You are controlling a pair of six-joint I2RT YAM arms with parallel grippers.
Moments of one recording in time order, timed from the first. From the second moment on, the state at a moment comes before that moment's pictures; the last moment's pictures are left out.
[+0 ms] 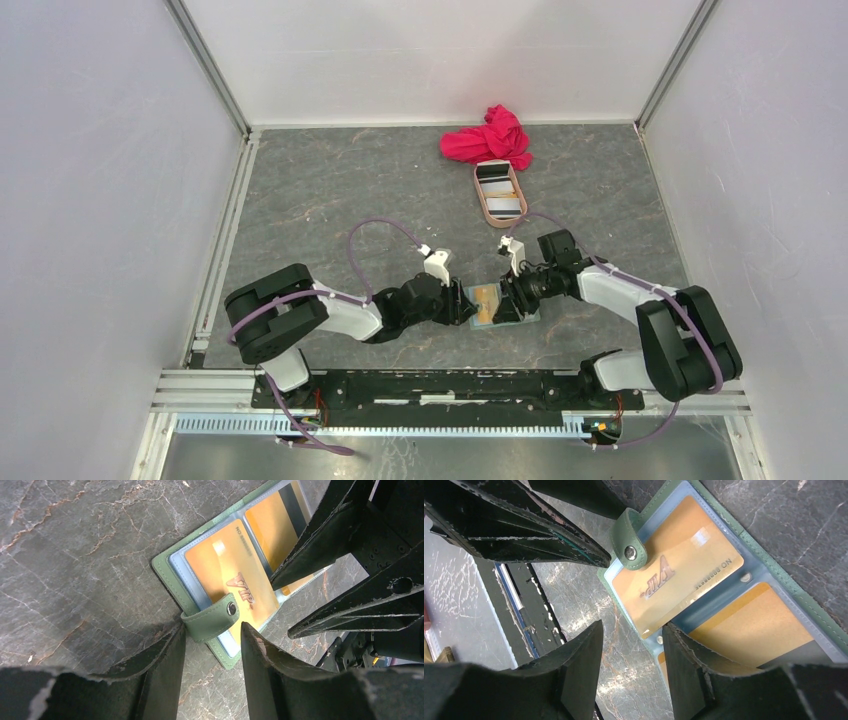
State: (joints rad) left arm -1.07 1.66 0.54 0.60 -0.09 -0.77; right arm 0.33 1.36 0.52 -0.31 -0.82 -0.23
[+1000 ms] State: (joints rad) left arm -1.07 1.44 0.48 0.52 -0.08 -0.77; right arm 0.29 1.30 0.62 -0.42 -0.74 -0.53
